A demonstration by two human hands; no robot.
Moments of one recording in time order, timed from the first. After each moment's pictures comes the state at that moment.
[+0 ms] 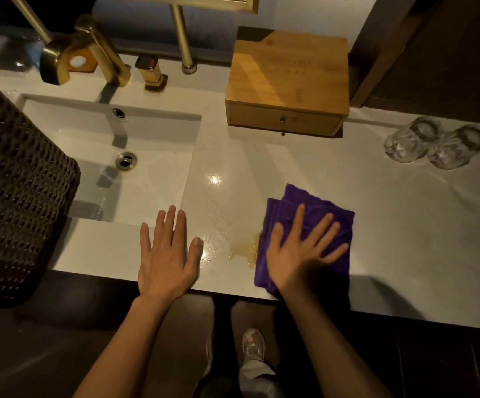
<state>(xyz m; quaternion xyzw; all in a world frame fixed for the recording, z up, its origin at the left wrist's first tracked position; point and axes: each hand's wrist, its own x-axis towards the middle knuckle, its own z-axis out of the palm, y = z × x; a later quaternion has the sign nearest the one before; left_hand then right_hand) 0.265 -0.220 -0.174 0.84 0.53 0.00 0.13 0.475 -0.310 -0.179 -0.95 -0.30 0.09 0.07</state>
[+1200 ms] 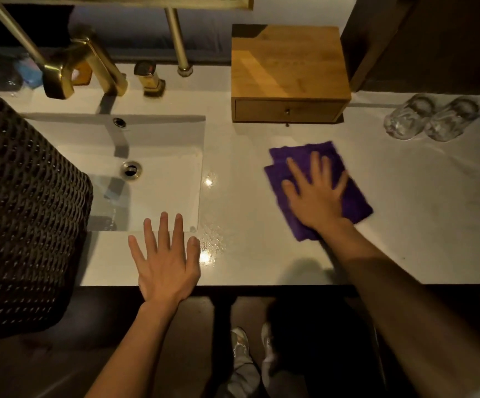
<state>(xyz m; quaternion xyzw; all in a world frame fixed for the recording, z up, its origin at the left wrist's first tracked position) 0.222 -0.199 -0.172 0.82 0.56 -0.04 0.11 0.534 -0.251 -0.165 -0.89 -0.44 0.12 0.01</state>
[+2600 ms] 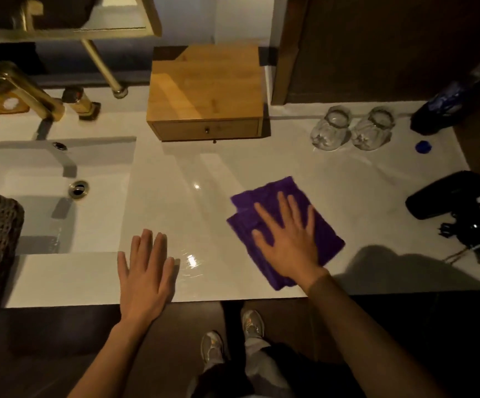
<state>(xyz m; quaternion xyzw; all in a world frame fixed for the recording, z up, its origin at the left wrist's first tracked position) 0.317 -0.266 -0.167 0.84 0.51 0.01 0.18 0.611 -0.377 -0.170 -0.84 -0.52 0.11 0.04</state>
